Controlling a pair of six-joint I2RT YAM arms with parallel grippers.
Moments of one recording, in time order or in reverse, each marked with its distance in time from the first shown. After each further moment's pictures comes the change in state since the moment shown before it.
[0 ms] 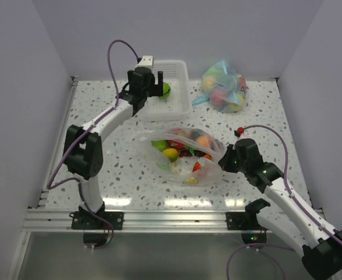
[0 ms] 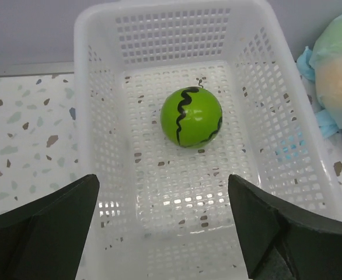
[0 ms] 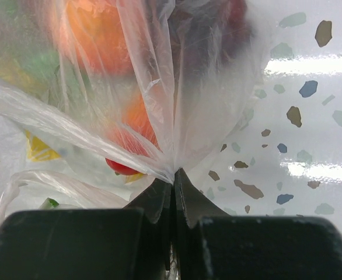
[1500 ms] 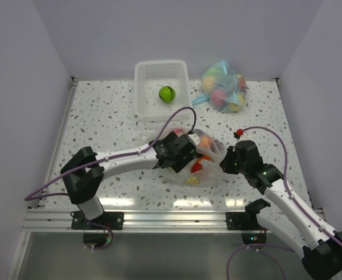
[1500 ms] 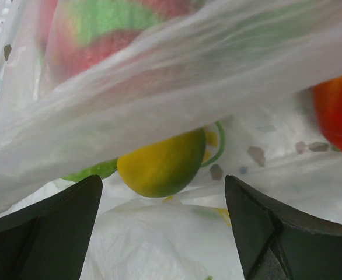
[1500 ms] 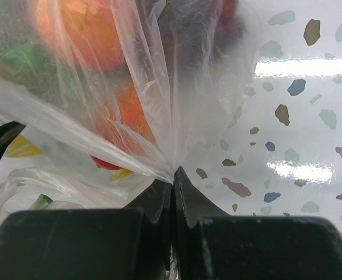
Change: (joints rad) left arm -0.626 -0.272 -0.422 -0.436 -0.139 0.133; right arm 0.000 -0.016 -0.014 -0.011 0.019 -0.050
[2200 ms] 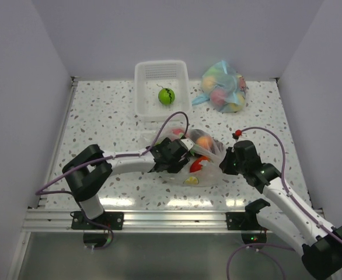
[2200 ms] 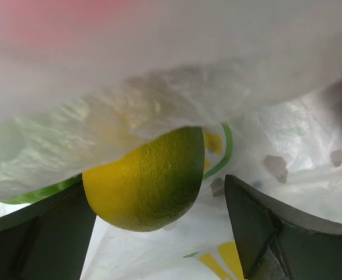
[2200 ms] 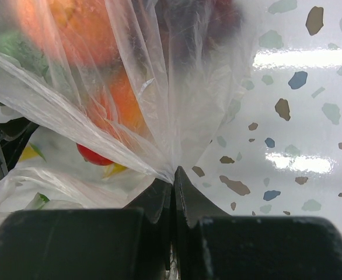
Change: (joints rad) left arm 0.077 0.034 -0.207 0.245 0.074 0.013; right arm 0.000 0.029 -0.012 0.007 -0.002 0.005
